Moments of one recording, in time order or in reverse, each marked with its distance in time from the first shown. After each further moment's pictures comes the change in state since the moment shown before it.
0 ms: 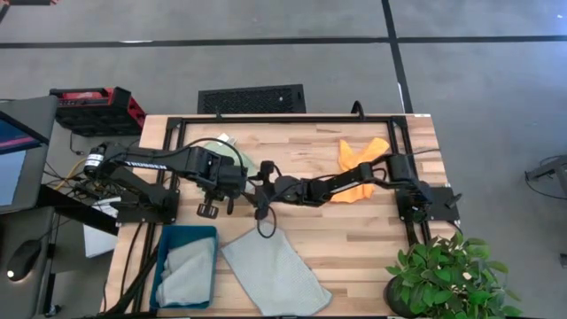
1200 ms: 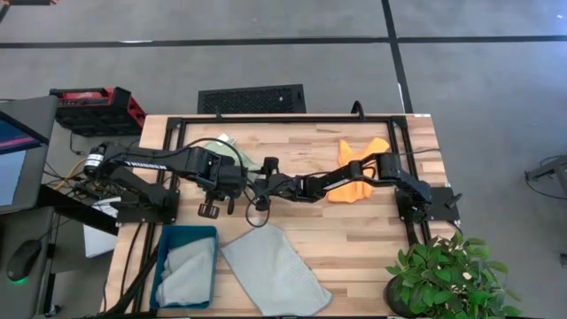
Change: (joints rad) left arm -0.002 0.000 0.000 0.013 -0.006 -0.007; right arm -0.060 0.097 0.027 -0.115 0.110 0.046
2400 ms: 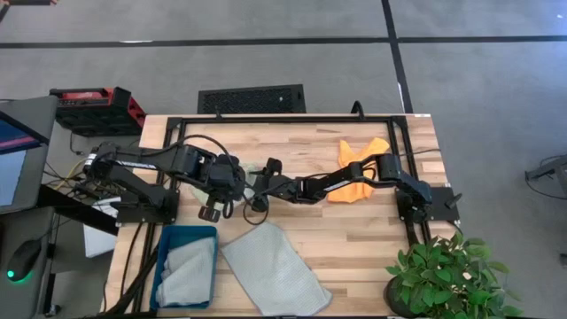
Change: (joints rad) left arm -0.072 0.000 0.163 0.003 -0.005 -0.011; right arm 0.016 0.000 0.000 0.013 0.002 0.277
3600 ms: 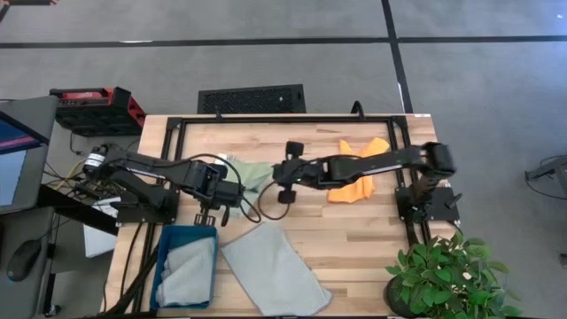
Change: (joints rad) left arm -0.048 0.000 -0.215 -0.060 -0.008 -0.186; right arm 0.010 -0.483 0.000 -0.783 0.037 -0.102
